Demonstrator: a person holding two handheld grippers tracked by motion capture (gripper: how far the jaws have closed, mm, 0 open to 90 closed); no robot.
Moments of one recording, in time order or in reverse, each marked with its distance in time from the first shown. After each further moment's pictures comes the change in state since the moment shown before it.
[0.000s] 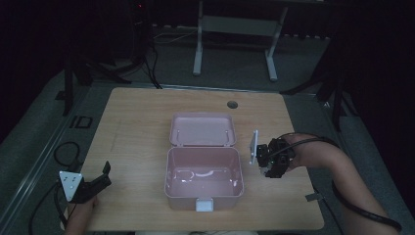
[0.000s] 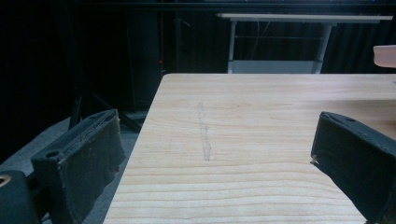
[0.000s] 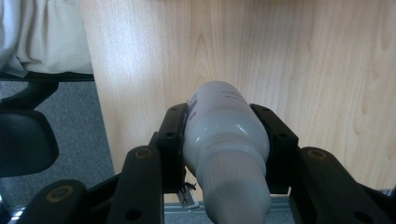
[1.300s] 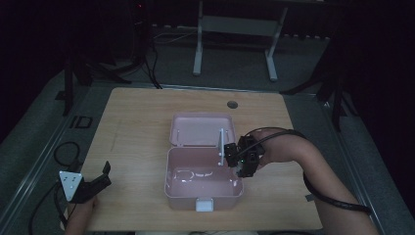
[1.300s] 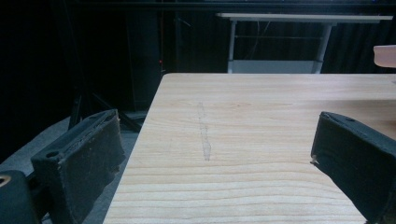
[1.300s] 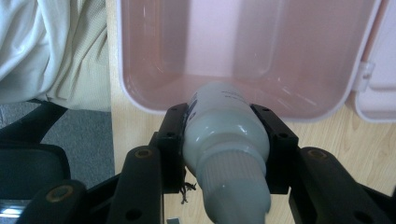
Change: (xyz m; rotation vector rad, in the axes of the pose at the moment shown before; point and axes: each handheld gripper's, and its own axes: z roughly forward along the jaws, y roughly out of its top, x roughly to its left) left arm 0.000 0.000 0.000 0.001 -0.001 -0.001; right arm 0.005 0.077 -0.021 -0.035 0.020 -0.122
